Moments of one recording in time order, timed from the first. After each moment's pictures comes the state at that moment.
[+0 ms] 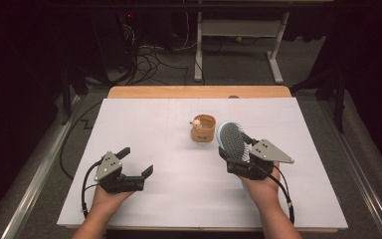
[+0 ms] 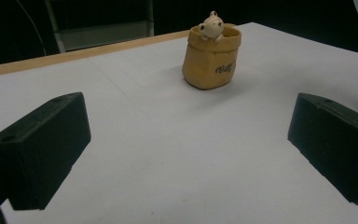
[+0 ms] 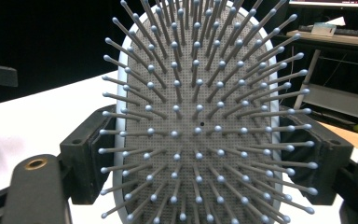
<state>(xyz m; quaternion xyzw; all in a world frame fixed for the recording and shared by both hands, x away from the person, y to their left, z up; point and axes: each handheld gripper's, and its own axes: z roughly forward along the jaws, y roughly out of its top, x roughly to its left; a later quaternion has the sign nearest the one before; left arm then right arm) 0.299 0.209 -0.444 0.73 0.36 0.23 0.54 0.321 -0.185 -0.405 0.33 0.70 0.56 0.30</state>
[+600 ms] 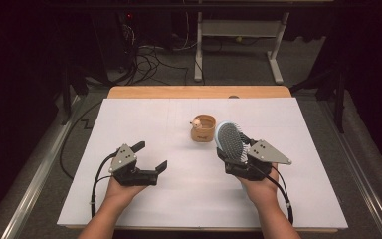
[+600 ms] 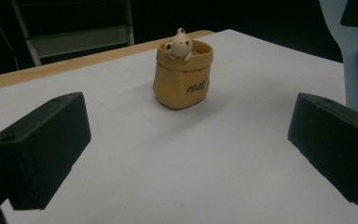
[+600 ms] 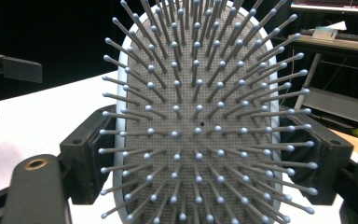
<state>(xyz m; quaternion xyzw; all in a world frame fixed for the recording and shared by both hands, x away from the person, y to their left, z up) 0.312 0.177 -0.435 0.74 0.33 0.21 0.55 0.319 -0.180 -0.405 0.32 0.71 0.56 0.30</state>
